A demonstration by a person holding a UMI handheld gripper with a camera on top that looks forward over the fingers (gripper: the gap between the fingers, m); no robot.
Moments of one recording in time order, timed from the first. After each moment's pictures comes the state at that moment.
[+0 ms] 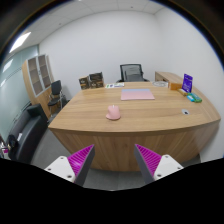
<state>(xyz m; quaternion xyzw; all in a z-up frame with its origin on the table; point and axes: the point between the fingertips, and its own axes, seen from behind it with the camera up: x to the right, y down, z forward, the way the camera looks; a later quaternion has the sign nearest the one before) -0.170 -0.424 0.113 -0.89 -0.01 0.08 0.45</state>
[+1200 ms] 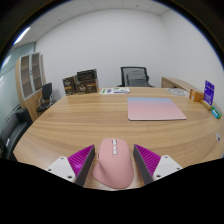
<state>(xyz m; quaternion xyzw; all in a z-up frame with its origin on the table) -0.218 -0.077 -0.002 -0.87 -0.01 0.05 0.49</state>
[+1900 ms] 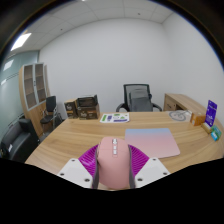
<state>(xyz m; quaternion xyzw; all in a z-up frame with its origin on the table) -0.194 -0.017 0.124 -0.83 -0.03 0.07 0.55</state>
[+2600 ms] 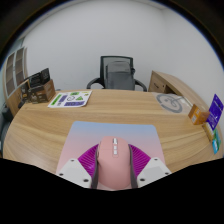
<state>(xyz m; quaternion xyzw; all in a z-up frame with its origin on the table) -0.036 0.159 -0.005 -0.90 0.00 -0.01 0.43</state>
